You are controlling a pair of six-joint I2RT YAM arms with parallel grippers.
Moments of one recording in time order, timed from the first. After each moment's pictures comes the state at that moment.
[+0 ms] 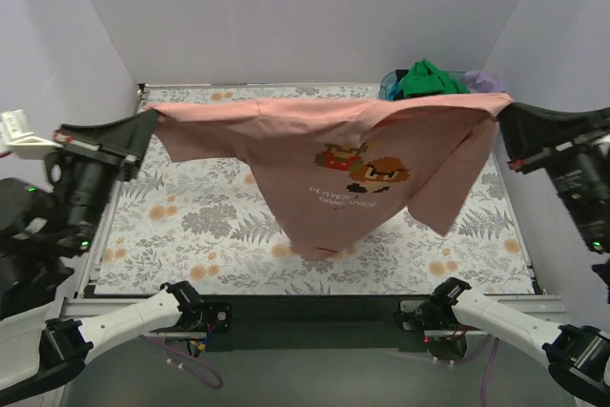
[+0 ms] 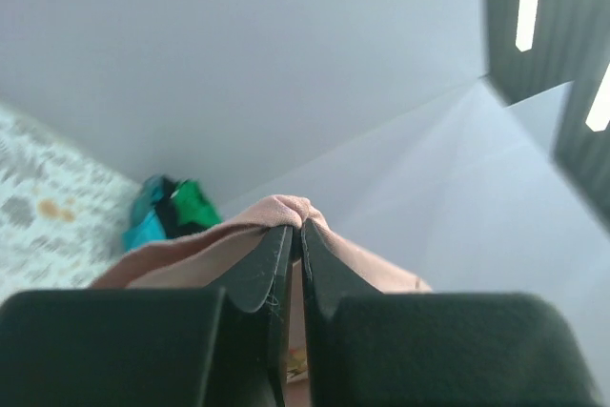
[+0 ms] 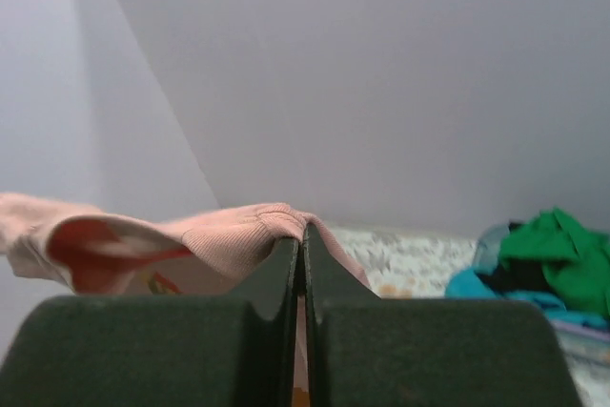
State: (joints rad) left arm -0.87 0.78 1.65 -0.69 -0.68 -0.98; right arm 0.74 0.80 1.77 -0.69 0.32 0.22
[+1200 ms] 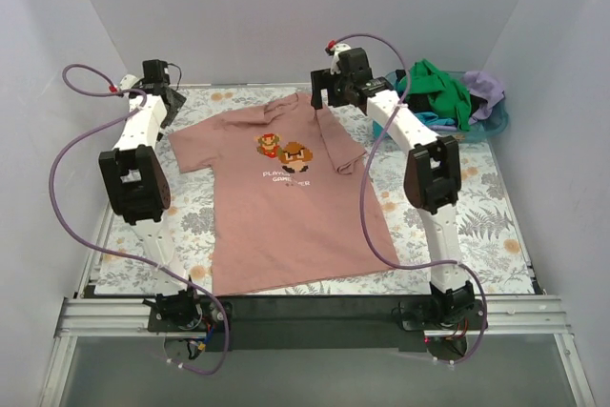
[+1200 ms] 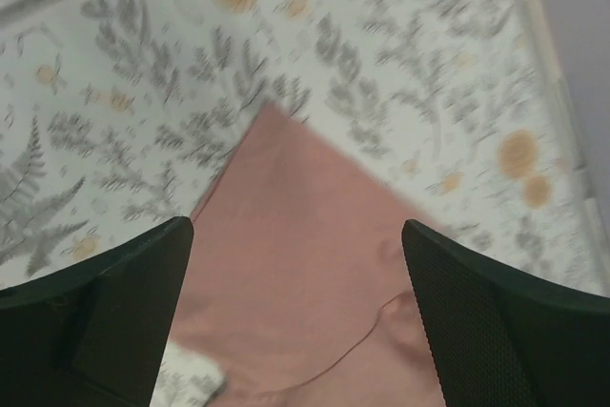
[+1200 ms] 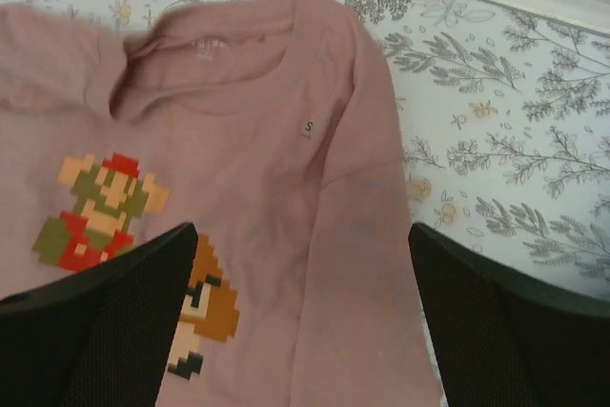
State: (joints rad) left arm 0.10 2.05 1.86 -0.65 -0.47 -0.89; right arm 0.44 2.36 2.24 -0.48 -0.12 0.16
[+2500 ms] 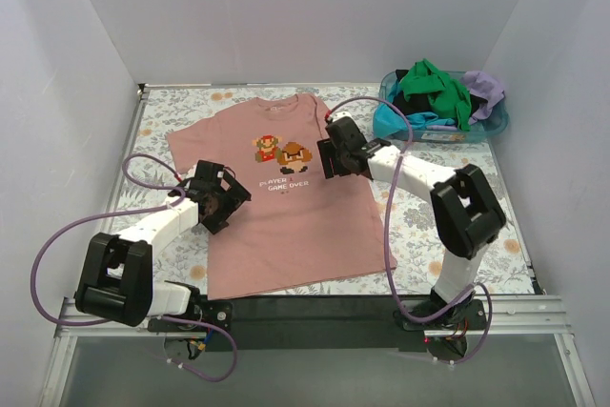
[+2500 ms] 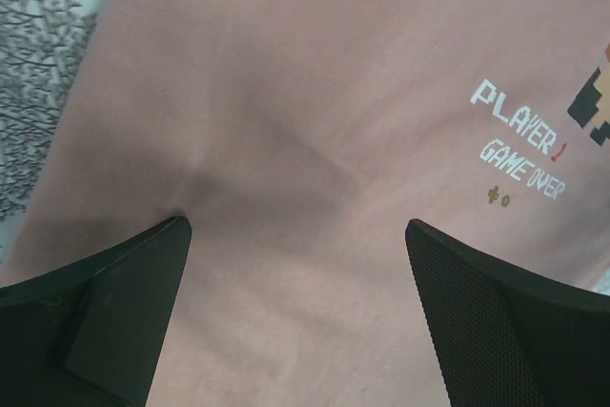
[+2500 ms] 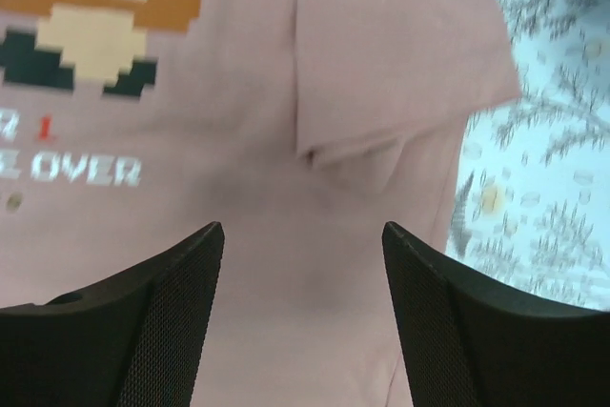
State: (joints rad) left arm -0.25 1.33 0.64 -0.35 -0.05 -1.01; right arm 0.68 1.74 1.21 -0.35 0.24 0.28
